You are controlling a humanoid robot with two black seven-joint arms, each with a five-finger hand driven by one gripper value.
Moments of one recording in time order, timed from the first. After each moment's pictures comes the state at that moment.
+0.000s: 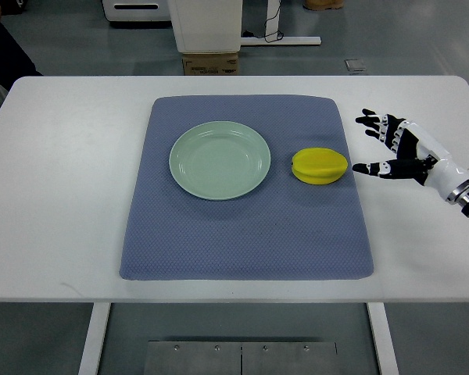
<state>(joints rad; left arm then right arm) -0.04 0.00 -0.11 -0.20 0.13 0.00 0.00 0.75 -0.64 0.26 1.10 -0.47 0.02 0.61</state>
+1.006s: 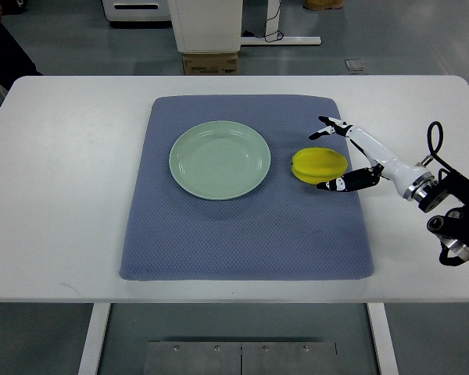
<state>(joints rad) -0.04 0.00 -0.11 -0.20 0.13 0.00 0.00 1.07 -0.50 -0.29 1.09 -0.57 -0.45 0.61</state>
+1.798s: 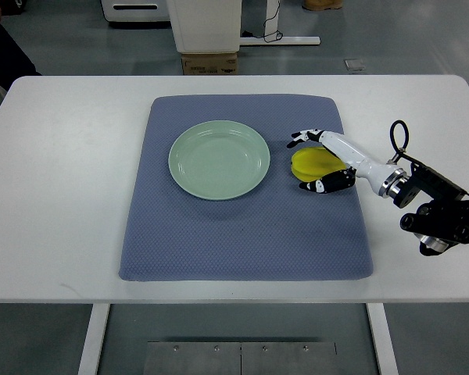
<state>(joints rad) -0.04 0.00 -0.11 -0.20 0.13 0.00 0.00 1.13 -0.35 -0.43 0.93 -0.57 -0.47 0.61</state>
